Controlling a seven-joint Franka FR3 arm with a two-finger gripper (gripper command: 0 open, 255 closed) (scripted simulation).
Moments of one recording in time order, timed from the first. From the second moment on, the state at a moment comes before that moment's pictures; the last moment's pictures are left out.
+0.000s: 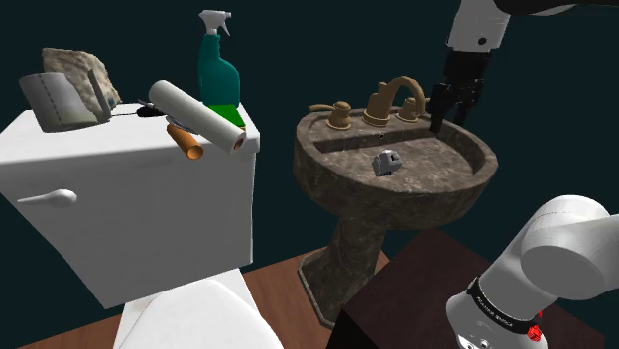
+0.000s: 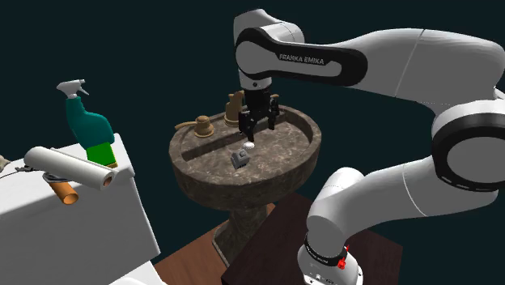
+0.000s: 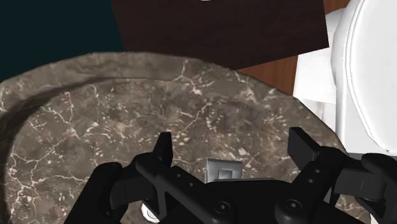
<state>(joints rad) -0.02 -0.74 -0.05 -2.31 -0.06 1.44 0.15</state>
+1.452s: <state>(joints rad) -0.05 -0.38 -0.03 -2.44 -0.14 2.00 0.27</state>
